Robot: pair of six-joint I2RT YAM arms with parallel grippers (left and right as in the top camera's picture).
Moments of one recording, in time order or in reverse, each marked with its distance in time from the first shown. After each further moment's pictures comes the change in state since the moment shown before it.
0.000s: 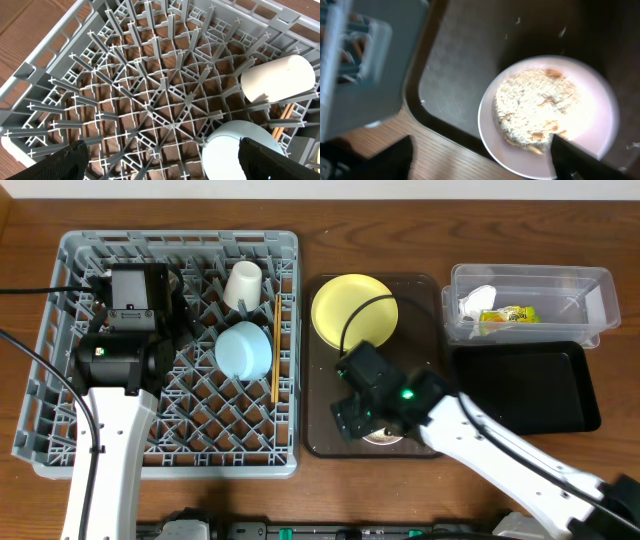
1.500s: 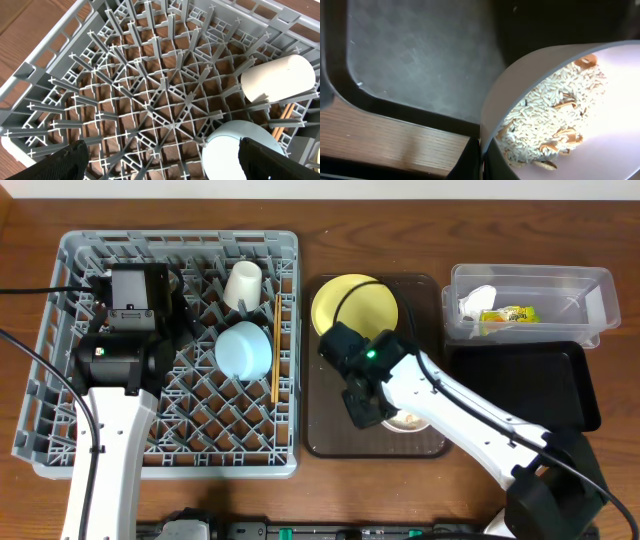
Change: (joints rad) left arm 0.000 0.000 0.000 0.000 0.000 0.000; right arm -0.031 0.240 0.280 -0.377 0.109 0.008
